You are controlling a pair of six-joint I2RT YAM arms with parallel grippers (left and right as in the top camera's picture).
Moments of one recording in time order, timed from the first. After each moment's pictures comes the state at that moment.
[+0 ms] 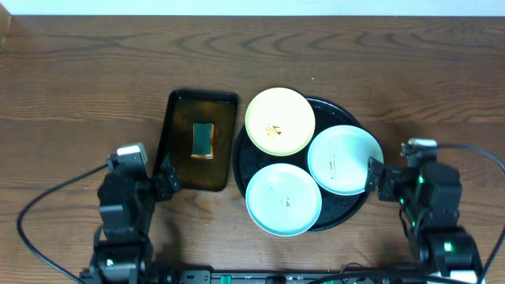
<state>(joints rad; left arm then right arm) 0.06 0.53 0.43 -0.43 0.00 -0.15 0.05 0.69 0.56 -0.57 0.01 0.15</state>
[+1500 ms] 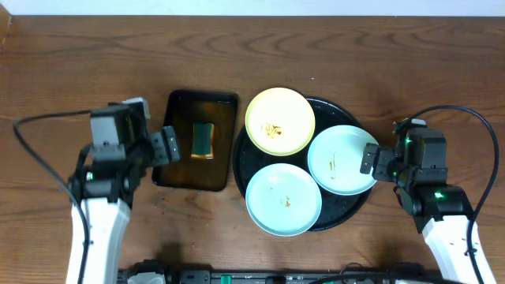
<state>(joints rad) 0.06 1.12 0.96 -0.79 0.08 -0.15 0.05 1.02 0.67 -0.53 0.03 0.20</state>
